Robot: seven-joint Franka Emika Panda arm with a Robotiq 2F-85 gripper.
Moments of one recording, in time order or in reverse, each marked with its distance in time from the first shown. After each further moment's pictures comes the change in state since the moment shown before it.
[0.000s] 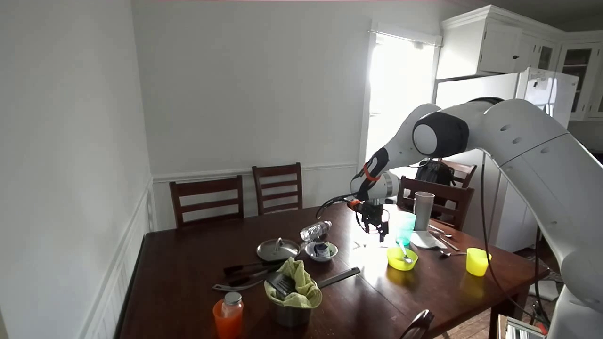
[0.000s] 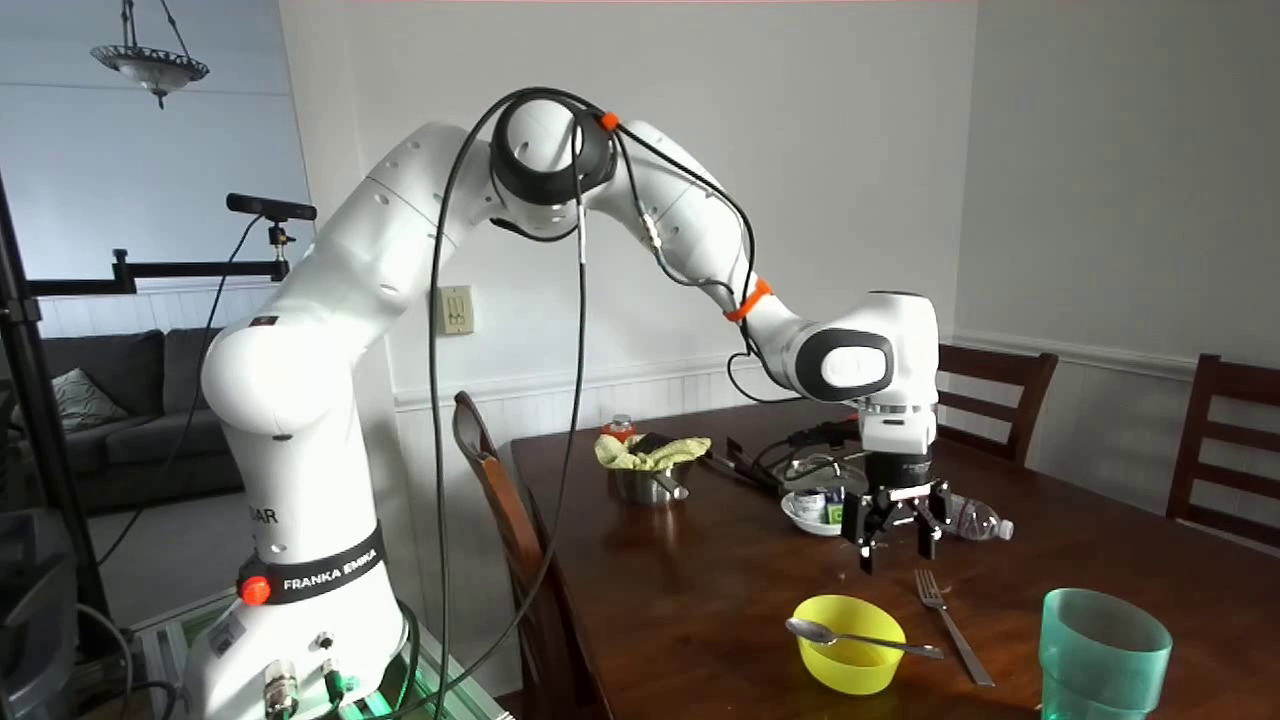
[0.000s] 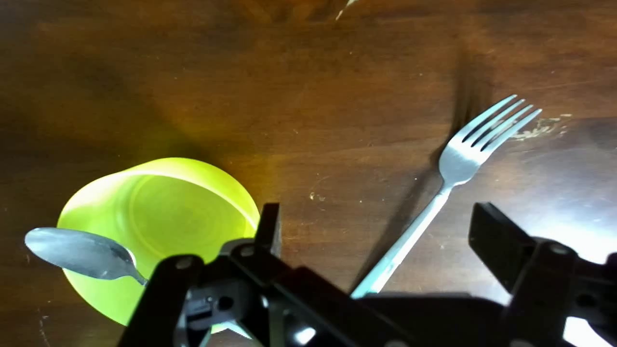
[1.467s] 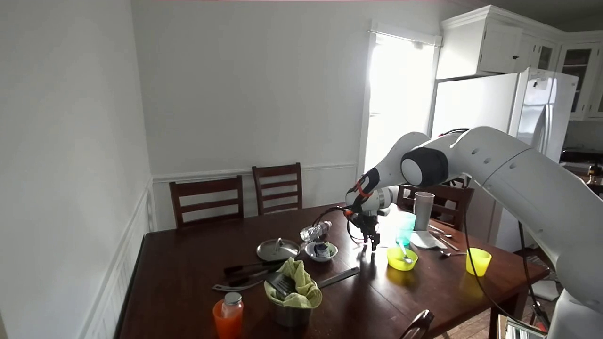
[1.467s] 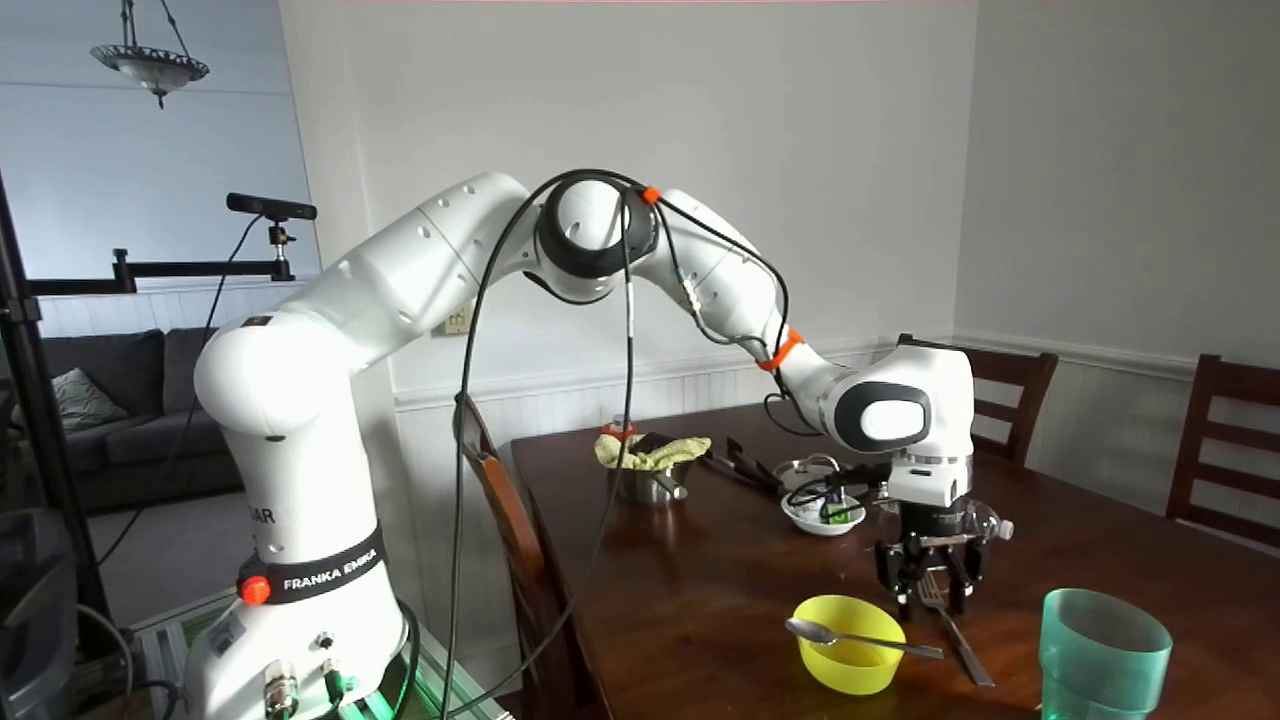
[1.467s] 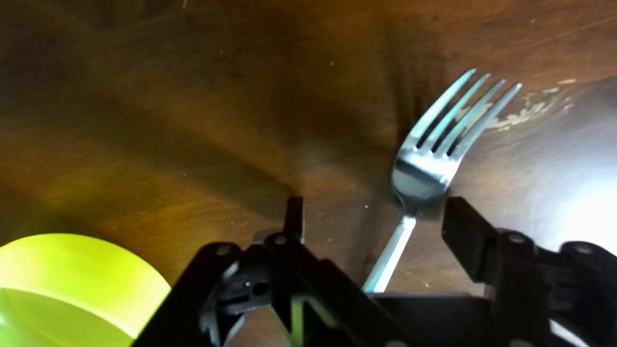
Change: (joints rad) arm -0.053 0.263 0.010 0.297 0.041 -0.045 0.181
